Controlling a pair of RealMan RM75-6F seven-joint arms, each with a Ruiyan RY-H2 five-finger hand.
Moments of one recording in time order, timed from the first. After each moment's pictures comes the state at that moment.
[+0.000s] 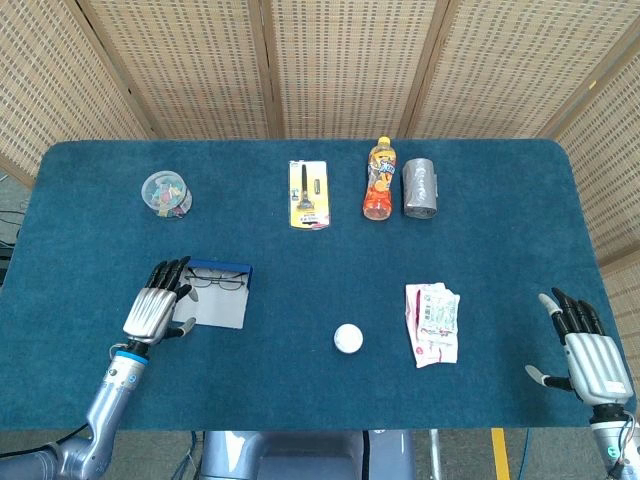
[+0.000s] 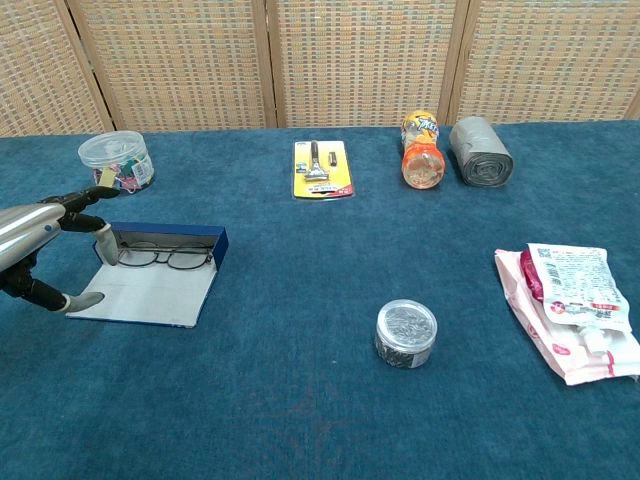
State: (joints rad) left arm -0.43 -1.64 -0.04 -1.25 1.37 1.23 0.10; right arm 0.10 -1.07 0.03 -1.66 -1.47 1.37 0.04
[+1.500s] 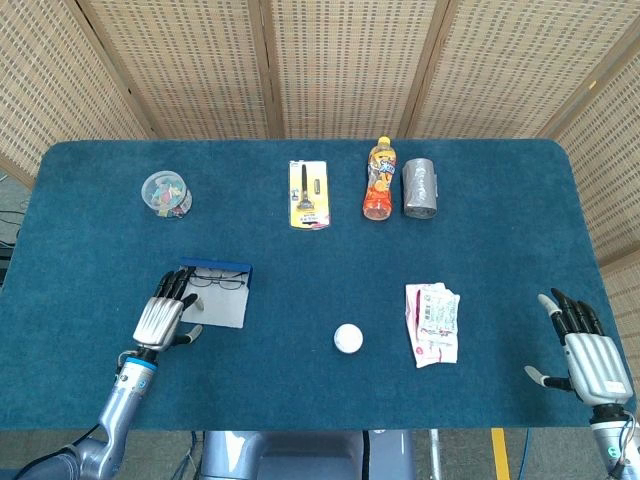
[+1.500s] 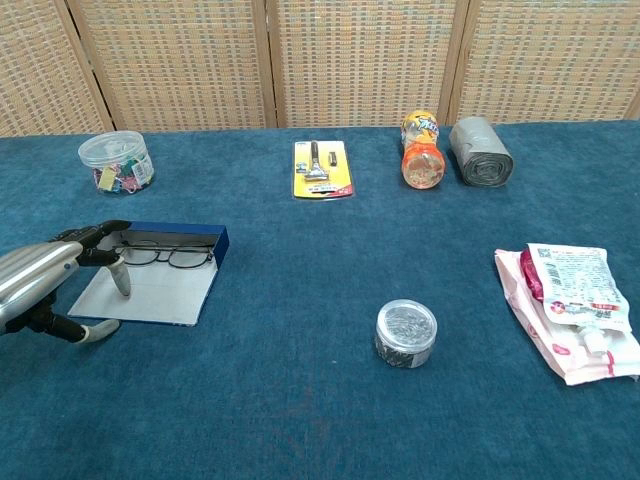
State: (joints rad) left arm -0.40 -1.82 -0.03 -0.96 1.45 1.22 -0.03; right arm 0.10 -1.06 0.03 -1.67 -1.47 1.37 0.05
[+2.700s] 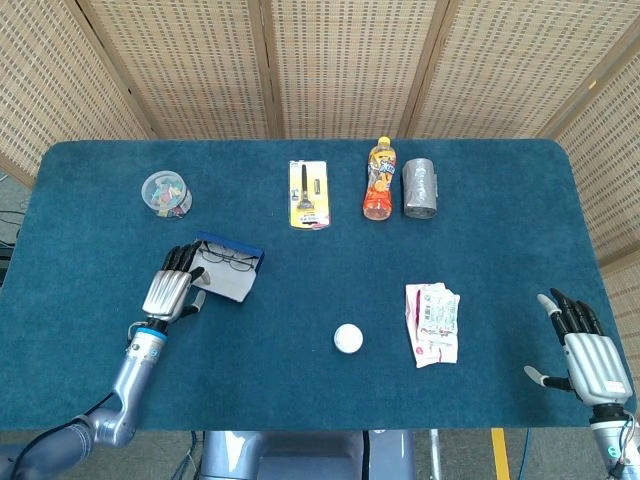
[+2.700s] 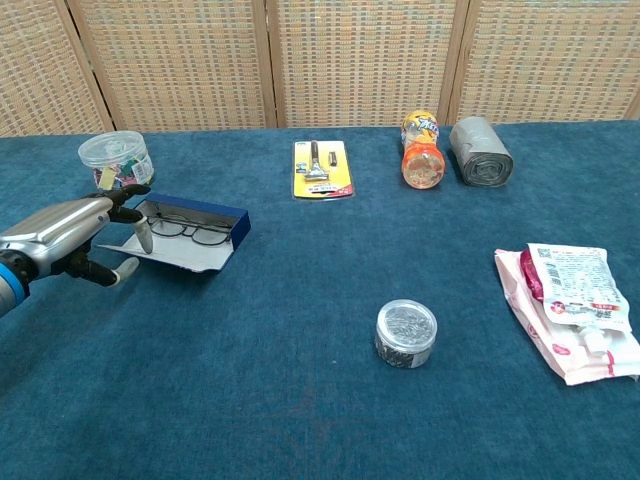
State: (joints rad) left arm -0.52 -1.81 -0.17 -0.98 1.35 1.08 0.05; right arm 0.11 -1.06 0.03 -1.67 -1.46 1.36 0.06
